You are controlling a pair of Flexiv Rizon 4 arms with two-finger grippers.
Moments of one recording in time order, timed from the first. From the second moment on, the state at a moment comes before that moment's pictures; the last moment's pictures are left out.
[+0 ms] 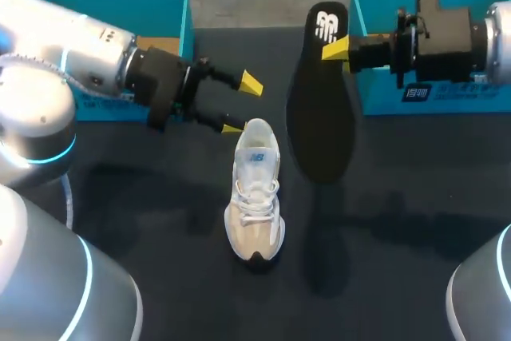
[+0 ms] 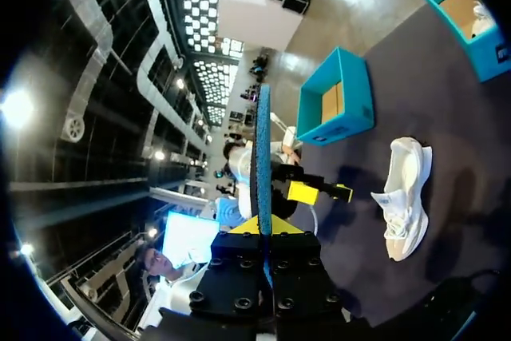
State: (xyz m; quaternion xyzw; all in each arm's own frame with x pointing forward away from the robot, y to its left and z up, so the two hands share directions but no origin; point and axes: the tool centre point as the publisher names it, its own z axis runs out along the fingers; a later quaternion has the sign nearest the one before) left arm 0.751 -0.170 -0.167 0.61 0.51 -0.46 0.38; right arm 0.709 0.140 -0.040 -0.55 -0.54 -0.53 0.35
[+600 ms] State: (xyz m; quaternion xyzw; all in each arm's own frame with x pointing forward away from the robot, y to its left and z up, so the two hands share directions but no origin) left arm 0.749 -0.154 -0.157 0.56 0.48 -0.50 0.44; right arm 0.708 0.141 -0.048 -0.56 -0.53 -0.54 0.34
